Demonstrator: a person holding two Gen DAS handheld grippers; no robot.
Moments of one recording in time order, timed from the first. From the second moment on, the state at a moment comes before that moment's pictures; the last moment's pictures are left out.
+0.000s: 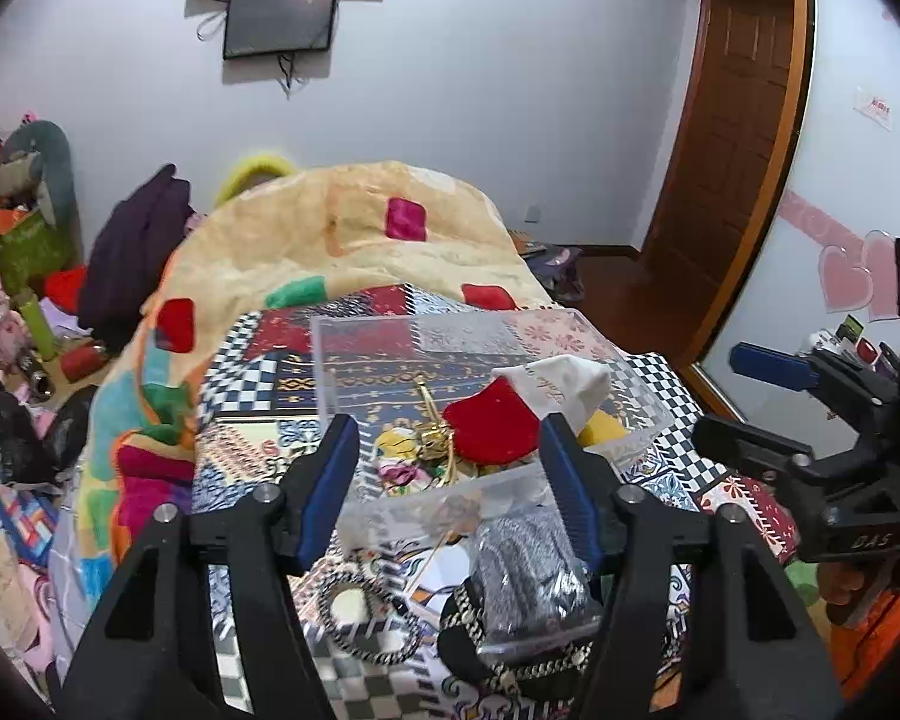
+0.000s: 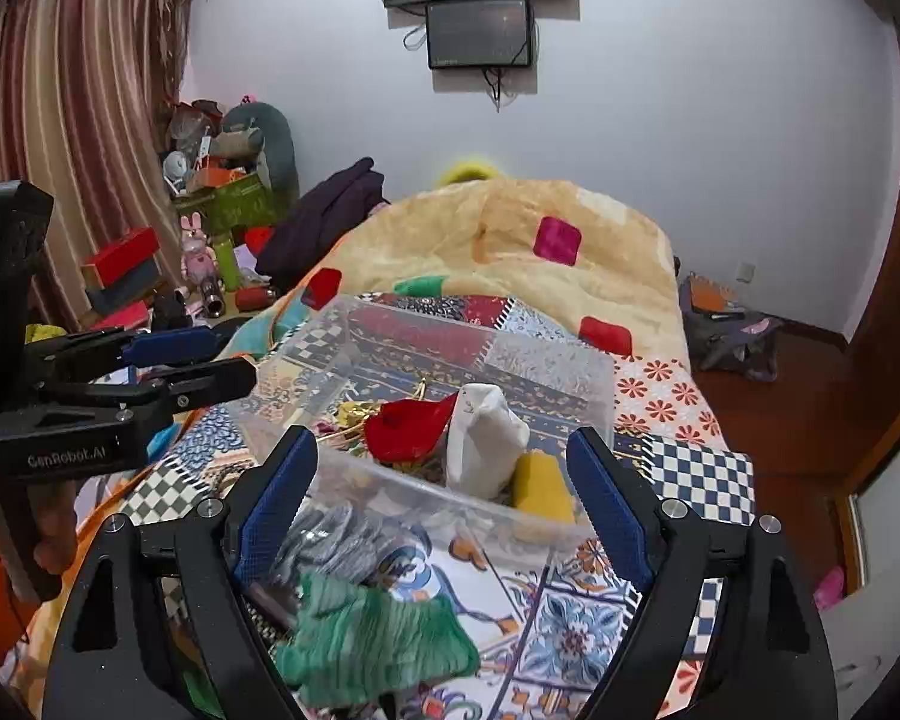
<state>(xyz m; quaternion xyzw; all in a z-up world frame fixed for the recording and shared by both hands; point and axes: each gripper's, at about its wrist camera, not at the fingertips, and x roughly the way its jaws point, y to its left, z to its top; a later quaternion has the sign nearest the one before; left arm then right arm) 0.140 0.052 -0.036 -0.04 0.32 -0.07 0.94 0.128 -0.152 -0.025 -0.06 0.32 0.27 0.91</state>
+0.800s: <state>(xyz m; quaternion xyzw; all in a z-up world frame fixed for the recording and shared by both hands) 0.113 0.092 -0.137 -0.02 0.43 0.02 0.90 0.093 -0.160 -0.102 -0.04 0.42 0.29 0.86</state>
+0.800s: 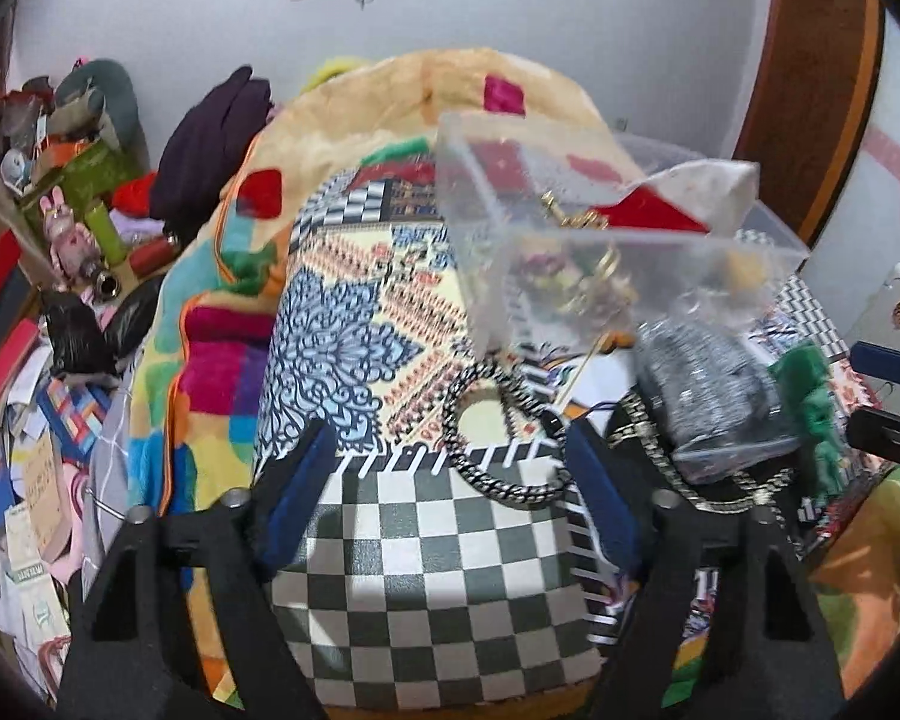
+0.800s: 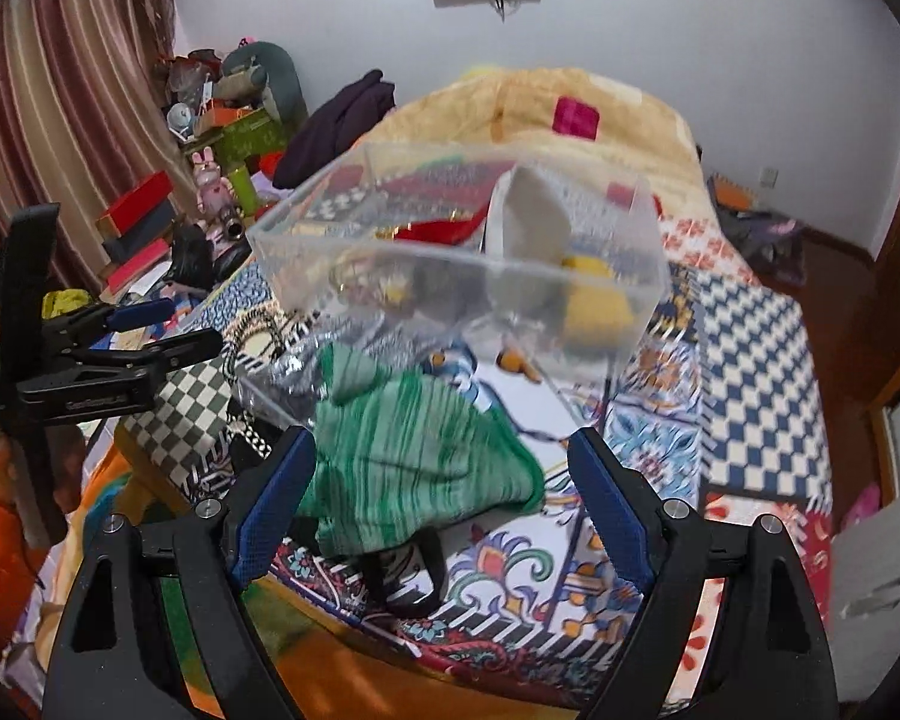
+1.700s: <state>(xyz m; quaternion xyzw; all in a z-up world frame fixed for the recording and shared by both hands) 0.105 0.087 -0.125 -0.02 0.40 0.00 0.91 0.092 -0.172 -0.097 -0.01 0.42 0.29 0.86</state>
